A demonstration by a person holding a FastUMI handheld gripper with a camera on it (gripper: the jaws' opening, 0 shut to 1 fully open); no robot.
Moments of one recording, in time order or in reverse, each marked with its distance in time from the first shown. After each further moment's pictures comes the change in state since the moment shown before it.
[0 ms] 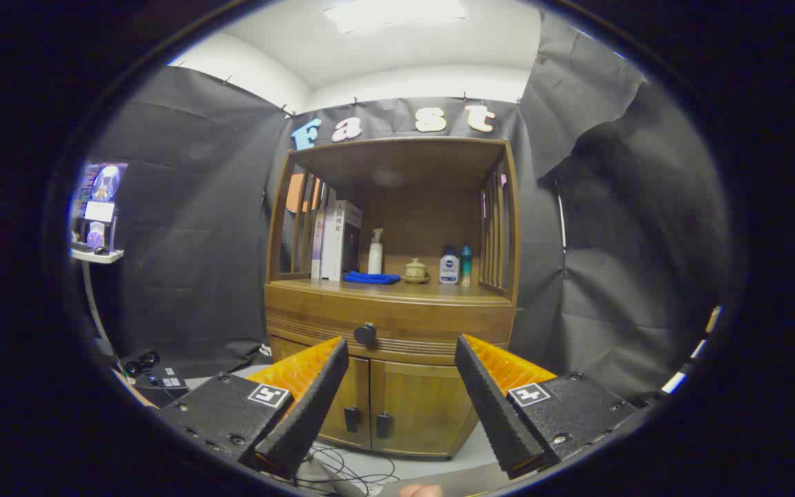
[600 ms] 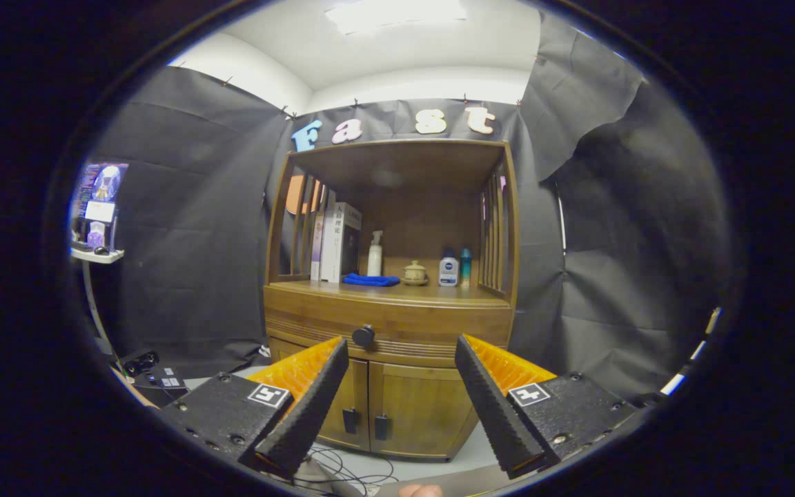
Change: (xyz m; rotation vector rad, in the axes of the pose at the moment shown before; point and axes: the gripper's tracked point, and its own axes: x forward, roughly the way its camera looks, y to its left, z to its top) arm -0.001 -0.006 0.005 0.004 -0.010 0.001
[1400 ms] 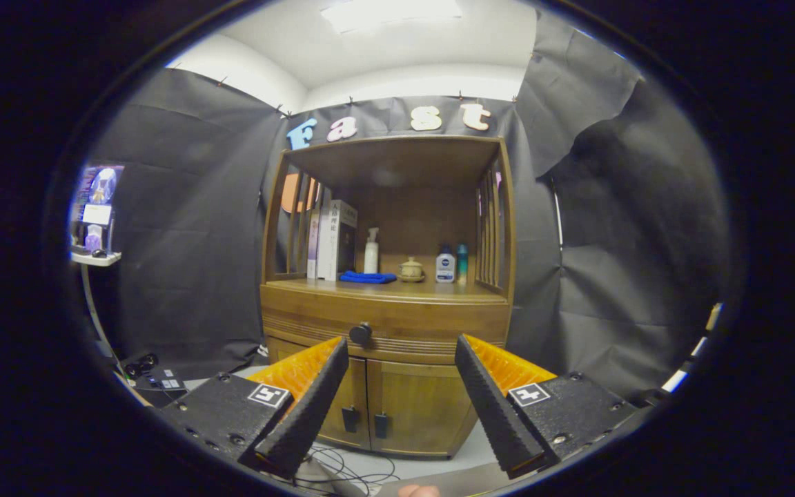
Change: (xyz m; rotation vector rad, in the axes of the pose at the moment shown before) arm 0.002 -0.001 -0.005 0.023 0.016 -0.008
